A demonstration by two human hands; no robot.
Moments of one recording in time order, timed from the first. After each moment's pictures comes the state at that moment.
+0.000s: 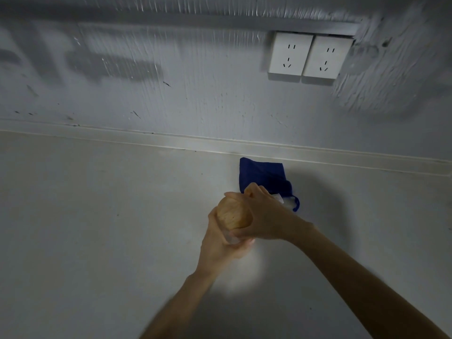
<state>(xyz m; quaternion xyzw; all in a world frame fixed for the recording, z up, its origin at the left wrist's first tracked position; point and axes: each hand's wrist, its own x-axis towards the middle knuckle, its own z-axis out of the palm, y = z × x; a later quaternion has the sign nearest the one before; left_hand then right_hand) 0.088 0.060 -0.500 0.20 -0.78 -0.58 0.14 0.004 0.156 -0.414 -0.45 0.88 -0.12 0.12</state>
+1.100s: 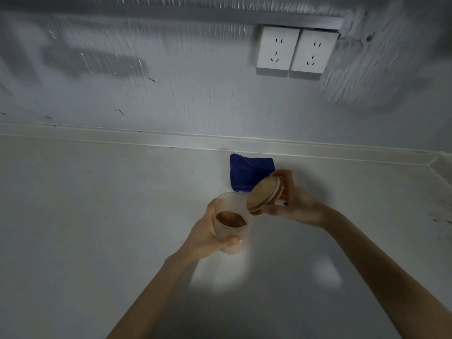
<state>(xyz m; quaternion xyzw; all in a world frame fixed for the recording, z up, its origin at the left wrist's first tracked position) 0.076 0.026 -0.500 0.06 -0.80 -0.60 0.00 -0.022 0.215 -0.403 -0.32 0.82 -0.42 0.21</state>
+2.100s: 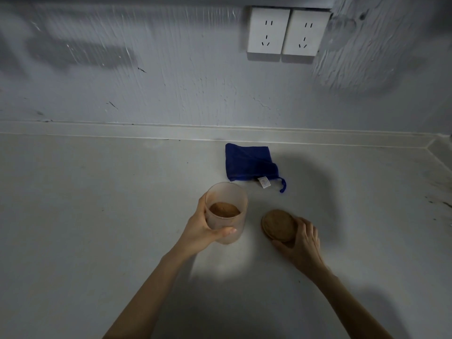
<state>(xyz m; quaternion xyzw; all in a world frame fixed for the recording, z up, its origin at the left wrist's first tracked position) 0.088 0.033 -0.504 0.09 -0.79 -0.61 0.02 0.025 0.267 -0.537 -0.11 0.95 -0.29 0.06</state>
